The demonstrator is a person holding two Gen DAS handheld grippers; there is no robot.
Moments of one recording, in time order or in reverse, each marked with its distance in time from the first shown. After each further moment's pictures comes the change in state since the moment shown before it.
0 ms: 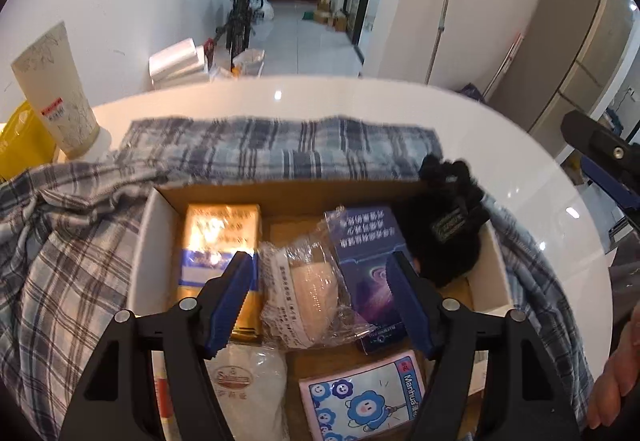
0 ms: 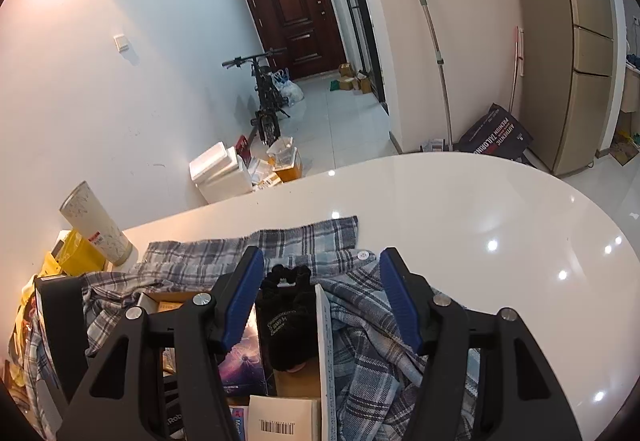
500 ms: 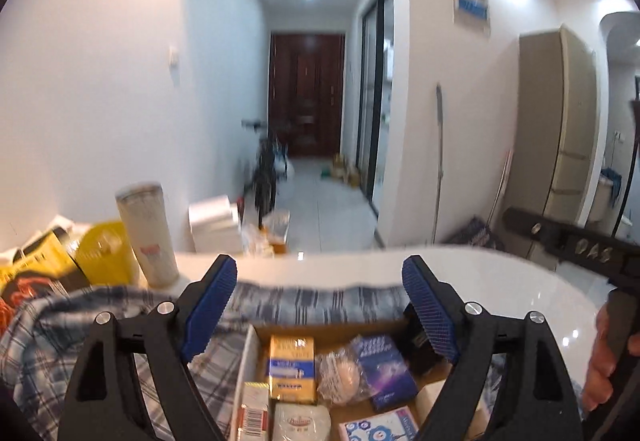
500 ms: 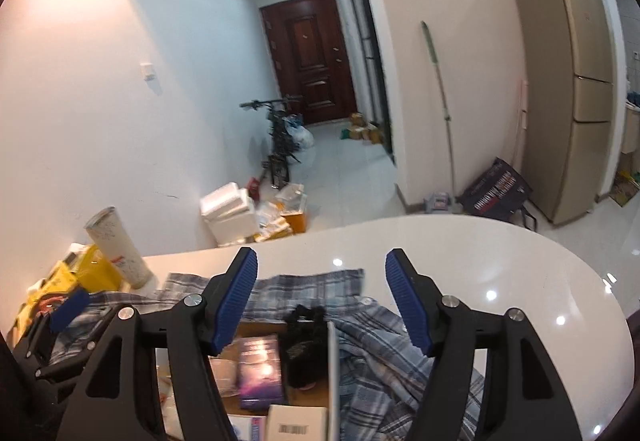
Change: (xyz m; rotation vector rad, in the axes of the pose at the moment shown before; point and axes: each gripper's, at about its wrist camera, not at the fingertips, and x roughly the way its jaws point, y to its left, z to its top) left arm -0.154 0.001 -0.017 0.037 -0.627 0.079; right arm -0.064 0.023 0.016 -0.083 -0.176 0.032
